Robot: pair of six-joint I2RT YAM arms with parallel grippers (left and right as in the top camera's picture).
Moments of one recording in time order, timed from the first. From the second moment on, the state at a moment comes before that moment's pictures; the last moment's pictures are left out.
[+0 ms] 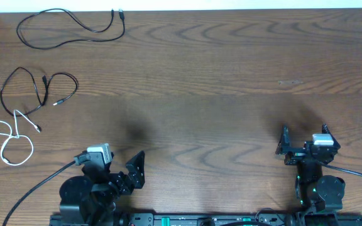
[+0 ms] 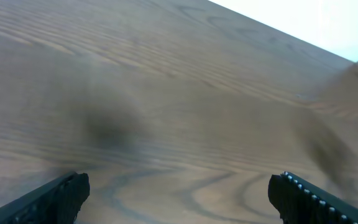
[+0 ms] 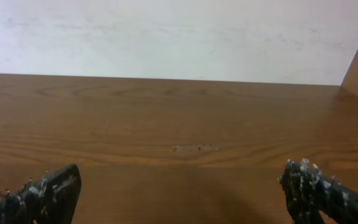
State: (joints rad) left arm -0.06 0.15 0.55 -0.91 0.25 -0.35; right arm 0.05 0.01 0.01 -0.07 0.07 -0.02
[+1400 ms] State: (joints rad) left arm -0.03 0.01 0.06 -0.12 -0.04 -0.09; right arm 0.05 0.01 0.01 -0.07 0.07 -0.02
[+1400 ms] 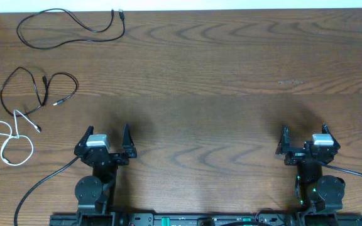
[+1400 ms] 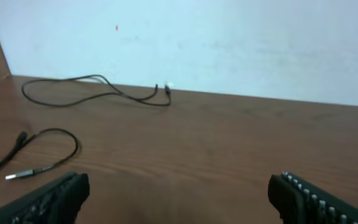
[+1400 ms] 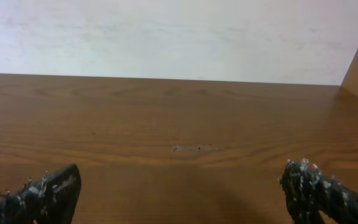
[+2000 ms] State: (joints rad) left arm 0.01 0.01 0.02 -0.11 -0.05 -0.14; right arm 0.05 0.01 0.01 -0.07 0.07 -0.02
